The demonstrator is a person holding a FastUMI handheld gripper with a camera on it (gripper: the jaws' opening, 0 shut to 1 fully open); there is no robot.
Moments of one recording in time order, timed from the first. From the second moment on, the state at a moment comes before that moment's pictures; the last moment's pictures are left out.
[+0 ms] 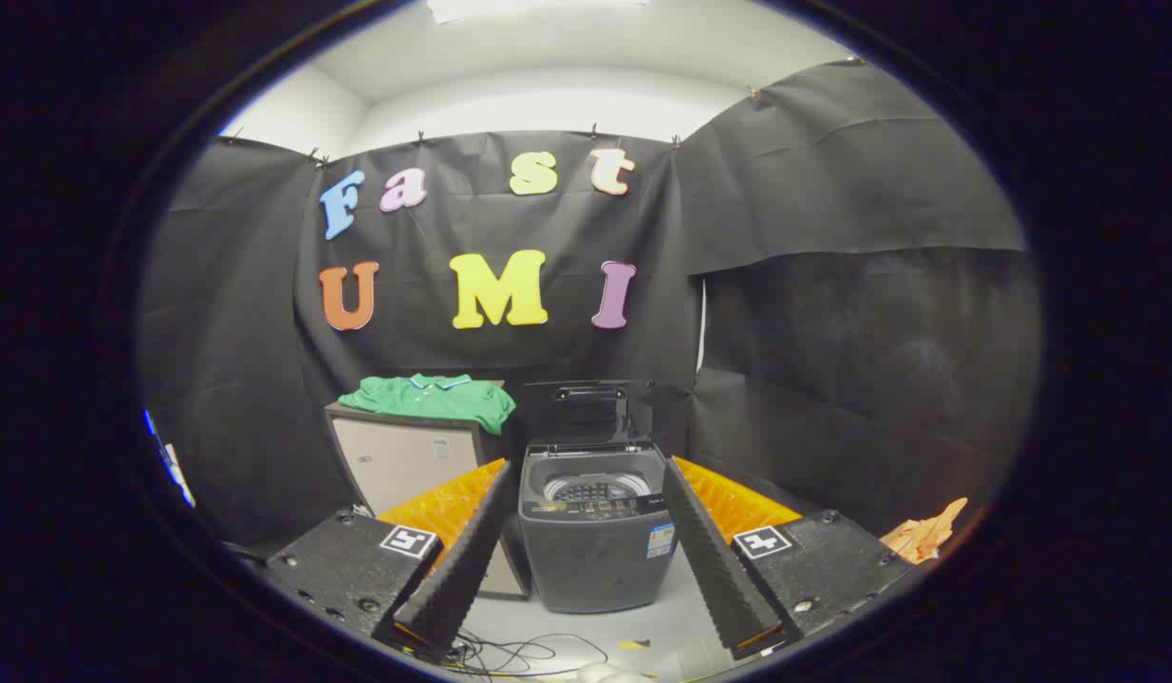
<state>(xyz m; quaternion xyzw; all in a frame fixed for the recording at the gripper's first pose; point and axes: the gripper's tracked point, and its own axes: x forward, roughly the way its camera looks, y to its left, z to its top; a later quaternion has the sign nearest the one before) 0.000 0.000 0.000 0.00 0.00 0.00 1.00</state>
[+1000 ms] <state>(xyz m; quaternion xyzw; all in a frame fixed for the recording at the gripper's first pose) 0.034 0.034 0.039 -0.01 0.00 0.01 1.00</state>
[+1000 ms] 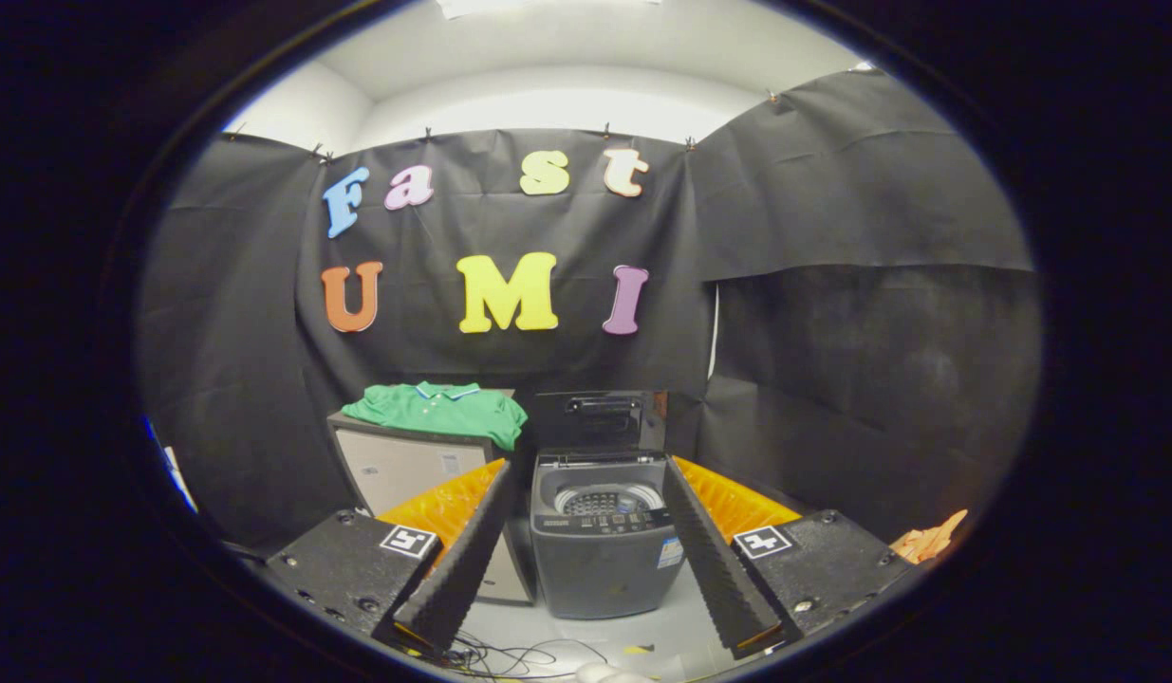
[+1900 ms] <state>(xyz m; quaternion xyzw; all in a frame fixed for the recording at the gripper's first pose) 0.265 0.173 0.156 0.01 0.01 0.11 0.99</state>
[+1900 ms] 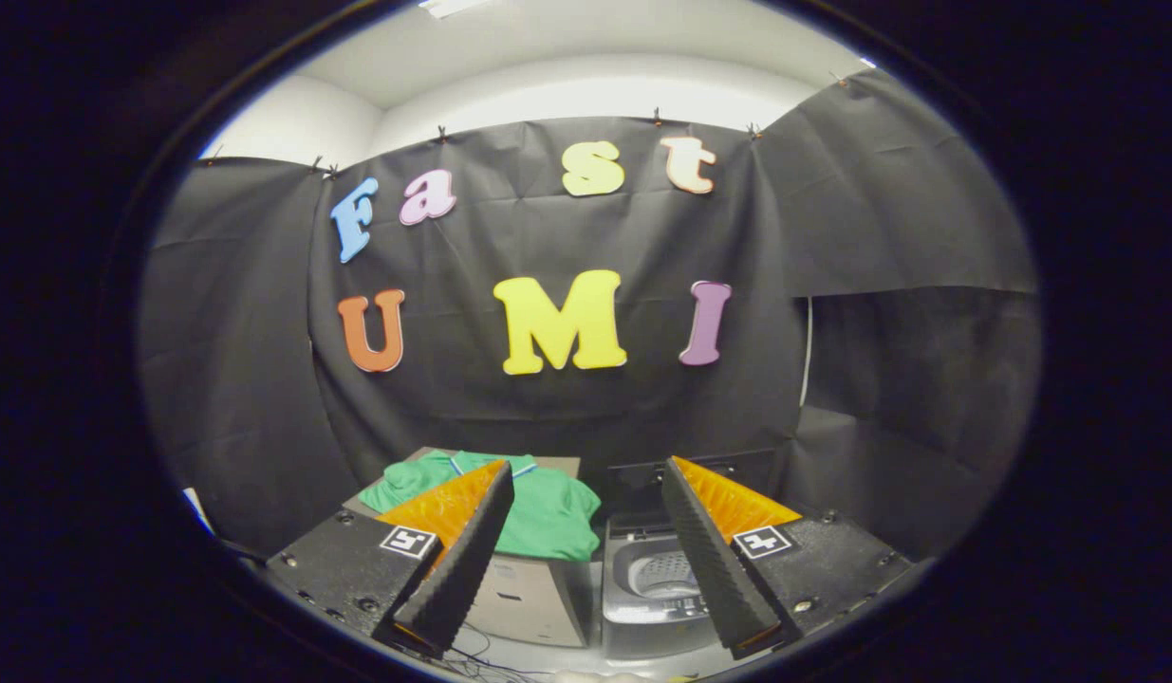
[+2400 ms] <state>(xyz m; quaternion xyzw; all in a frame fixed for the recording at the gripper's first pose) 0.418 0.326 0.146 0.03 0.08 0.19 0.98</state>
